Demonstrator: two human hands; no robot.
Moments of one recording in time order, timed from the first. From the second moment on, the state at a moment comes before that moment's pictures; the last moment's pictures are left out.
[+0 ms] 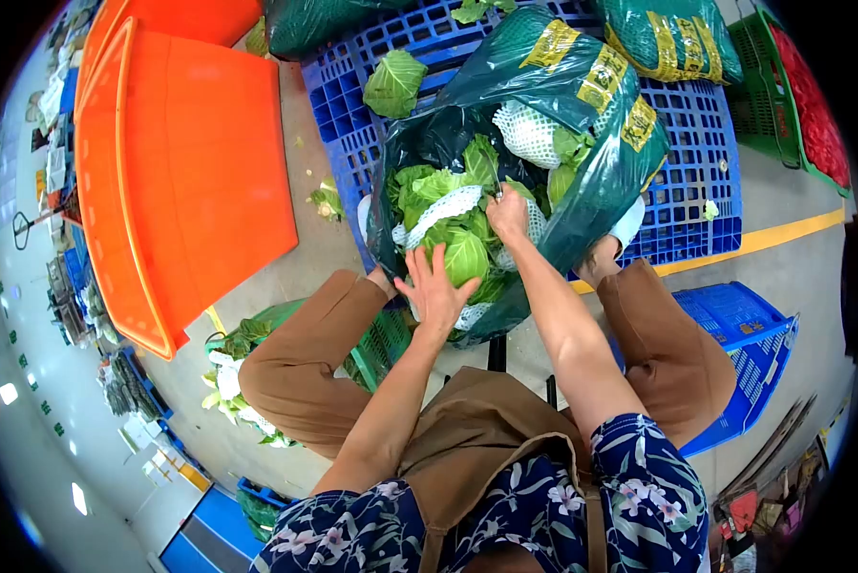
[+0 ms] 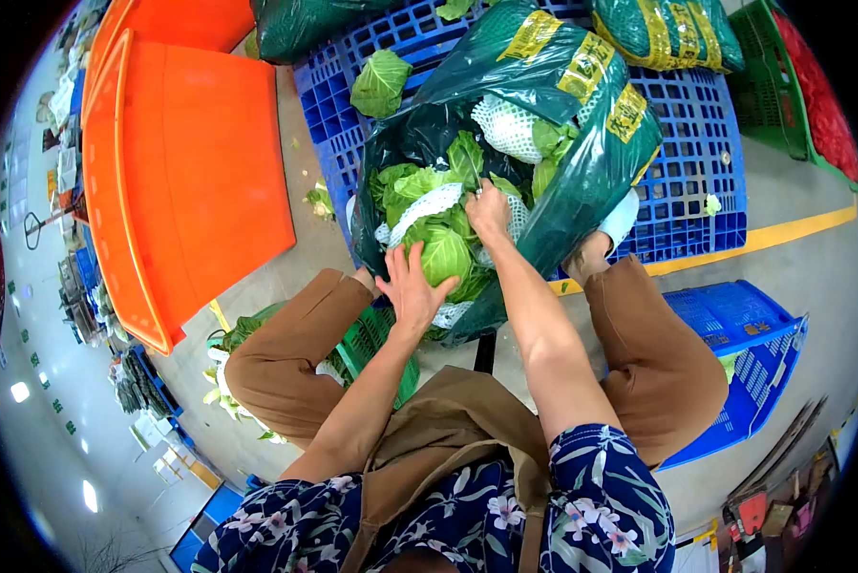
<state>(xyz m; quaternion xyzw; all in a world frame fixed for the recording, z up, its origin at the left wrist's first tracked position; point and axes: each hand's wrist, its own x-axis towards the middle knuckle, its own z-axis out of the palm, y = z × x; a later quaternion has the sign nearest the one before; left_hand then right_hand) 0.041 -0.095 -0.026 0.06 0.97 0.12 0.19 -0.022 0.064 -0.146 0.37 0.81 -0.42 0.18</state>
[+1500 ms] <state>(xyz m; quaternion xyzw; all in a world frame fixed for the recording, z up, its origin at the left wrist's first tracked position) -0.009 -0.088 -0.089 -0.05 0.91 0.25 0.32 0.060 0.031 -0.073 0.23 0.92 -0.25 0.20</state>
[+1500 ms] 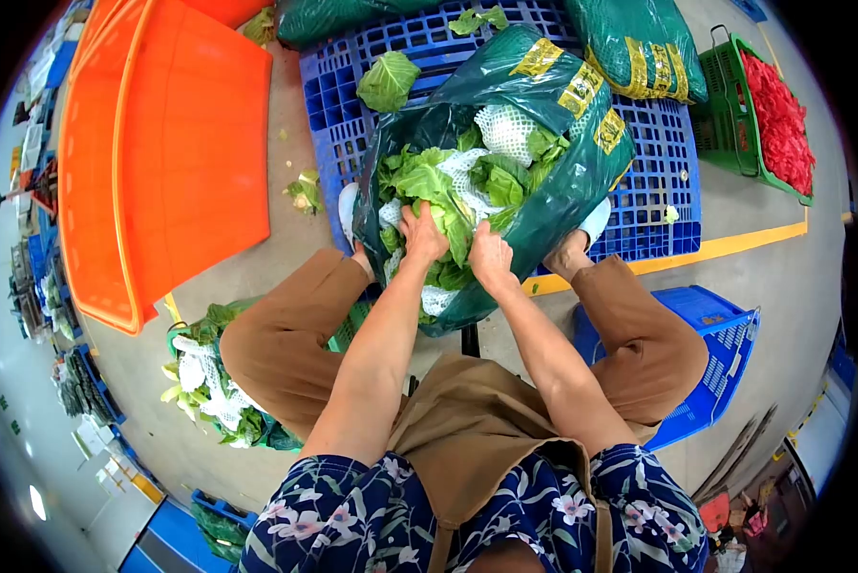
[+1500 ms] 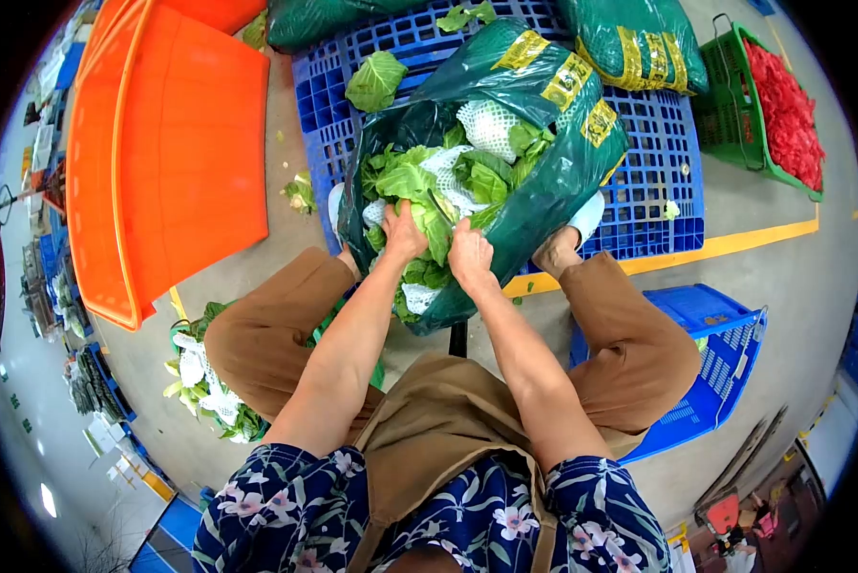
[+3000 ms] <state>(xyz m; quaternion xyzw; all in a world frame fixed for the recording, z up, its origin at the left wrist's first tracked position) 0.038 -0.114 -0.106 0.10 0.93 0.28 0.19 0.013 0.051 -0.105 0.22 0.75 -0.59 0.19</state>
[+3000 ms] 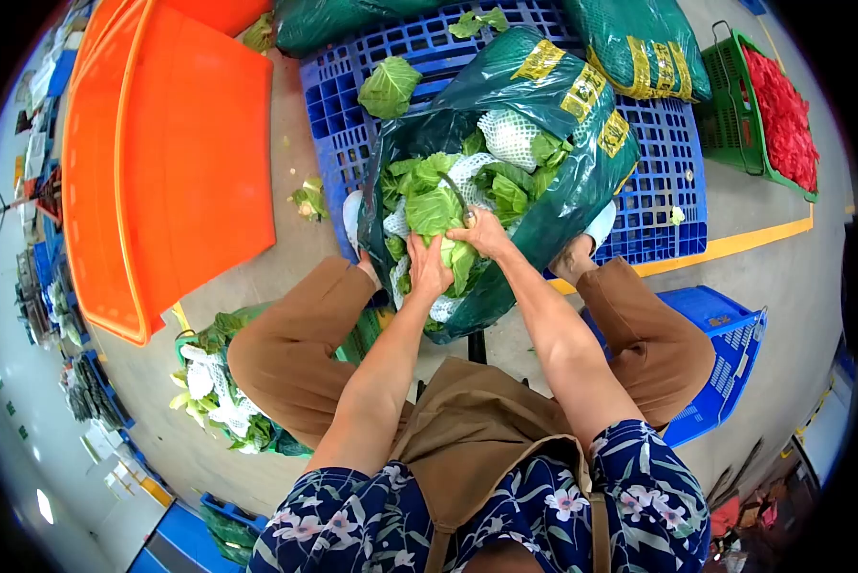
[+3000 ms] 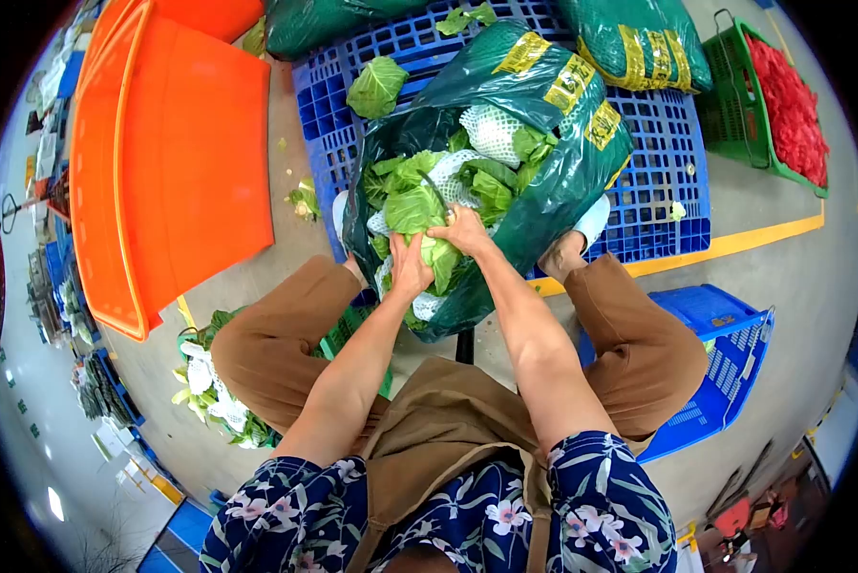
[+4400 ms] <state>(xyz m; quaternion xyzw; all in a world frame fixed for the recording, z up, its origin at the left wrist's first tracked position) 0.003 -0.081 -0.080 0.03 0.93 0.26 0.25 0.005 0.035 -0.077 0.25 0.86 -0.43 0.15</state>
